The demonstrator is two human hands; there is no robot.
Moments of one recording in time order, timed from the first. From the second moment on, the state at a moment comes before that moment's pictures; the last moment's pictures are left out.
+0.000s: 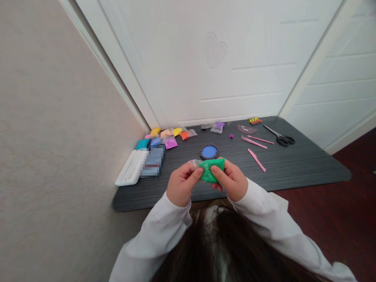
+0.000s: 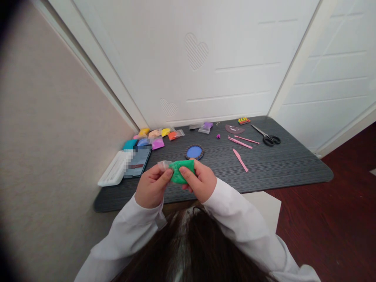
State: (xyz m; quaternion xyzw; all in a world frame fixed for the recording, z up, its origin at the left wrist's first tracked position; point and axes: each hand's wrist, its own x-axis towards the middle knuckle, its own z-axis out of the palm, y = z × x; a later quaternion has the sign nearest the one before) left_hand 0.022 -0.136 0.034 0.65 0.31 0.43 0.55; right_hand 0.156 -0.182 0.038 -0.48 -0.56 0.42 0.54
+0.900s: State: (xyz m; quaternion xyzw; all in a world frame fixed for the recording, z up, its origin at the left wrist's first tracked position) left_hand 0.033 0.033 -0.022 0.68 0.52 0.40 0.33; right_hand 0.224 -0.158 -0.022 -0.60 -0.77 0.07 0.22
